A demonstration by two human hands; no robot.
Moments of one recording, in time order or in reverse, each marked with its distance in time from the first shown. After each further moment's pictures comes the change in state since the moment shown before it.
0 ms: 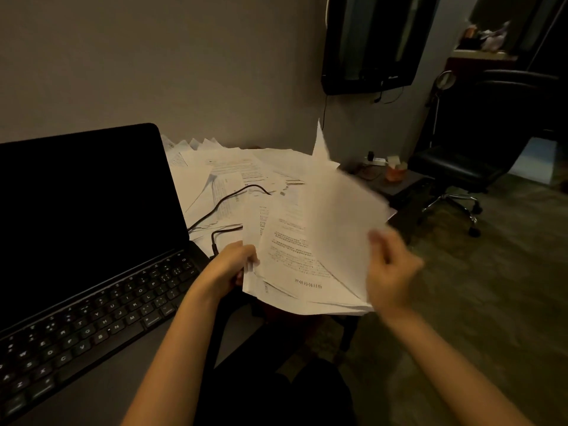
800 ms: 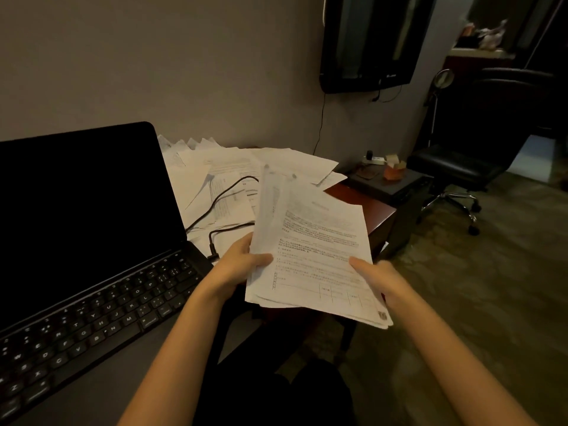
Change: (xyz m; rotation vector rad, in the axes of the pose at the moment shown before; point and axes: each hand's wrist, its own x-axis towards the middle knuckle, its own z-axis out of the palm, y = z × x) left_hand -0.007 0.002 0.009 0.007 -0.133 0.236; right_hand -0.005 0.071 0.000 0.040 -0.517 1.399
